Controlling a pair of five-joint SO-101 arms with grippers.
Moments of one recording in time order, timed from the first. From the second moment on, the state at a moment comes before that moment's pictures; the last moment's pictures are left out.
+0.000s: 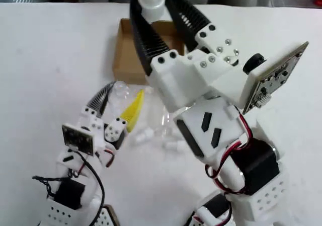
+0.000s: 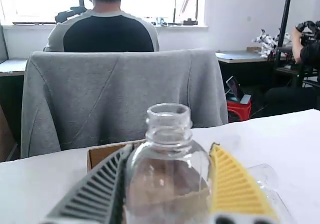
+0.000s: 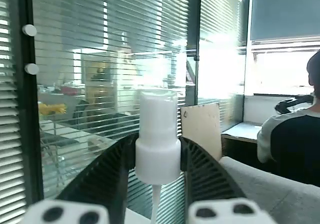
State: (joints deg) left arm 15.6 -103.0 91.1 18.9 1.9; right arm -39.2 -41.4 -4.0 34.7 -1.4
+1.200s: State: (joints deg) left arm 15.5 -103.7 93.7 18.8 1.9; right arm -42.1 -33.0 6.2 34.7 -11.1
